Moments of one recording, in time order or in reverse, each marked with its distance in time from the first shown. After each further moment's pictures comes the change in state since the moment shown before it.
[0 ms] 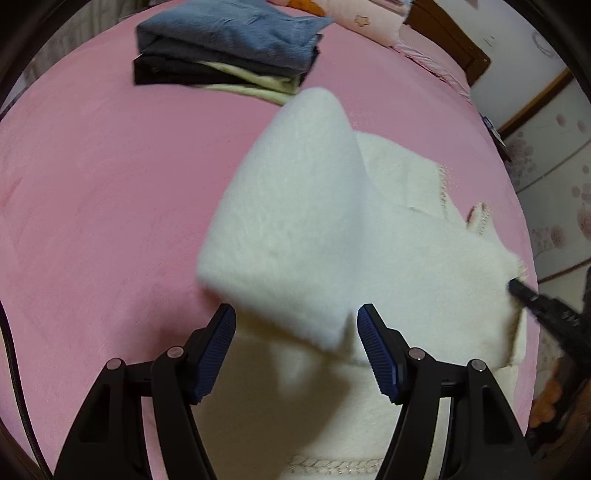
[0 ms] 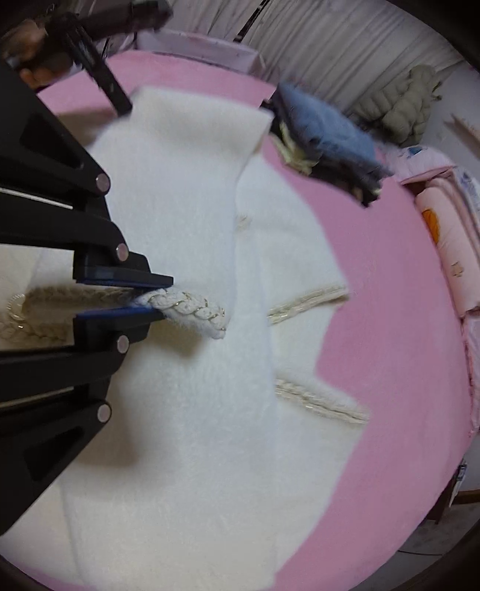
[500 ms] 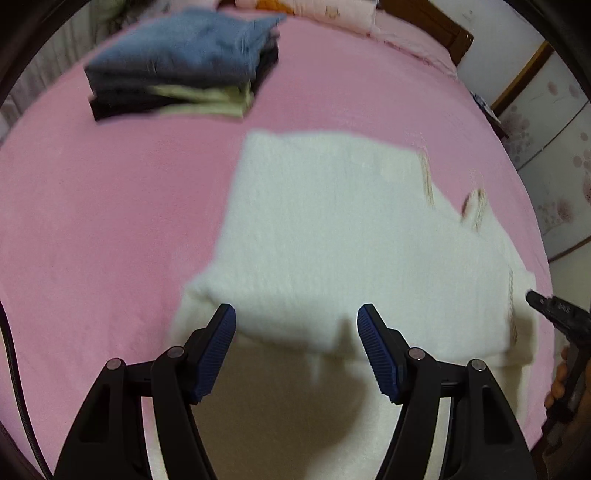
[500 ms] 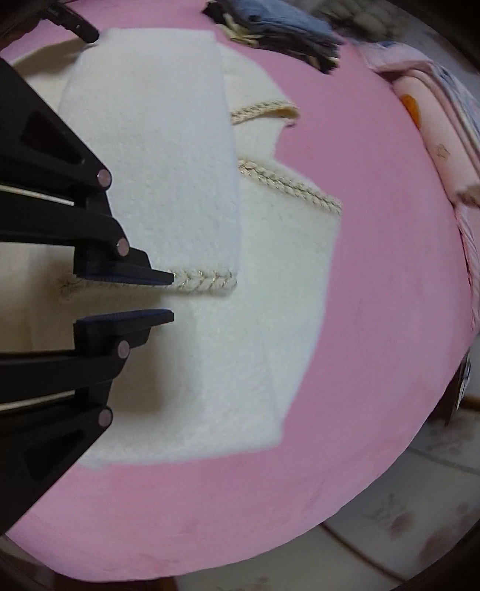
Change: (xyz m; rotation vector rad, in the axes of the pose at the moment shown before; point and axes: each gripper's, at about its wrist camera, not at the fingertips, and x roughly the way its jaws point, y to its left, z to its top) left arm 0.010 -0.061 0.020 0.102 -0.042 0.068; right arm -0.020 -0.119 0.014 0.198 -0.022 -0.393
